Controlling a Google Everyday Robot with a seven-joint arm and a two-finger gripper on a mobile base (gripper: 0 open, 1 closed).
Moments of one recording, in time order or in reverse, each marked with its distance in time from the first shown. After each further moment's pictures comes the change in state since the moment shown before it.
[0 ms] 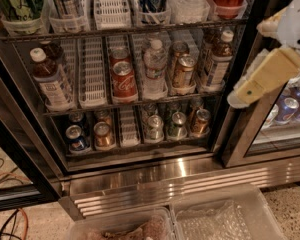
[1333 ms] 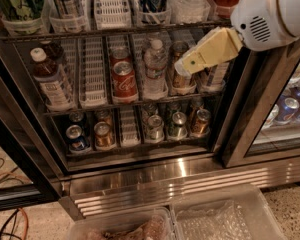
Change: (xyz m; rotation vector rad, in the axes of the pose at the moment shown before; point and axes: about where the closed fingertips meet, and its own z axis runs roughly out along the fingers) arm -0.076 -0.020 0.030 0.121 -0.262 0.177
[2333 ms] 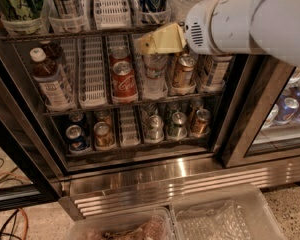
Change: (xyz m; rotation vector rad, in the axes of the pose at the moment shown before) arm -0.045 -0.003 0.061 0.195 -0.203 0.229
